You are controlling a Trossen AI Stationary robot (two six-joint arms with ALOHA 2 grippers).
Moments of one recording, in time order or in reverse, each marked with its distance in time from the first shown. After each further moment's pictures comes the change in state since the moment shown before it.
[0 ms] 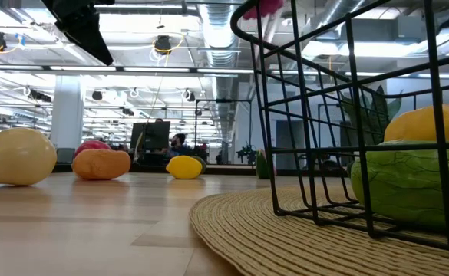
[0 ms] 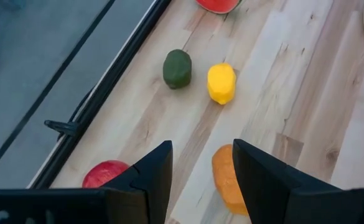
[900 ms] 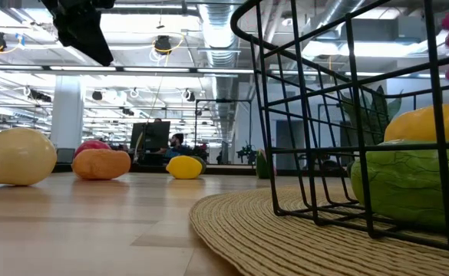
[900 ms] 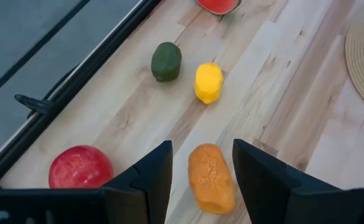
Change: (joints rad) left arm 0.000 0.000 0.000 0.001 0.048 -0.161; right arm 0.501 0.007 -0.577 0.043 -0.135 0.907
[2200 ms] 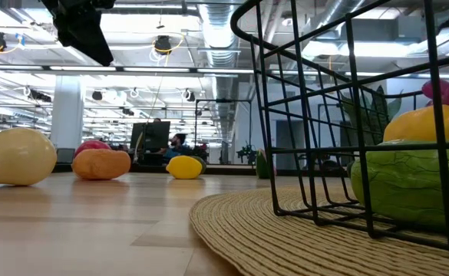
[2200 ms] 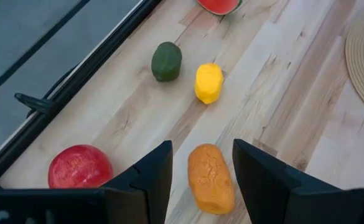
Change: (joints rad) left arm 0.000 0.000 0.000 0.000 -0.001 -0.008; right arm -0.042 0.018 -0.222 0.314 -0.027 -0.043
